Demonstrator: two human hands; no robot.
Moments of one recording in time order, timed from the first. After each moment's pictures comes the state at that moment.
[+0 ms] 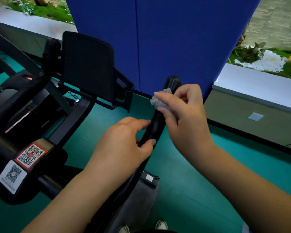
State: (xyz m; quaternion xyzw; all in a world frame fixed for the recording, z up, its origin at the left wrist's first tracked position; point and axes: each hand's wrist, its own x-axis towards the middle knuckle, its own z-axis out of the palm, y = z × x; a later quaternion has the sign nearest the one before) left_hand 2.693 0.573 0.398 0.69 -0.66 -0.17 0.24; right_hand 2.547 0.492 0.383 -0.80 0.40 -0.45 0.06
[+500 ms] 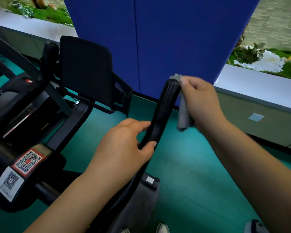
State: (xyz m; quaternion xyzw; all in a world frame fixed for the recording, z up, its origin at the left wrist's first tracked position) left_hand 2.693 0.569 0.396 0.69 -0.66 -0.18 0.25; right_hand 2.541 0.445 0.406 -0.59 0.56 -0.45 0.37
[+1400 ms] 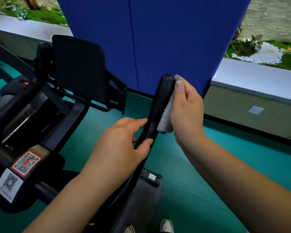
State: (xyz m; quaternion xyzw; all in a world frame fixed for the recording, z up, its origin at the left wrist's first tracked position) left_hand 2.696 0.571 0.394 0.67 -0.68 -0.16 0.24; right_hand 2.566 0.465 0.373 -0.50 0.54 -0.55 0.39
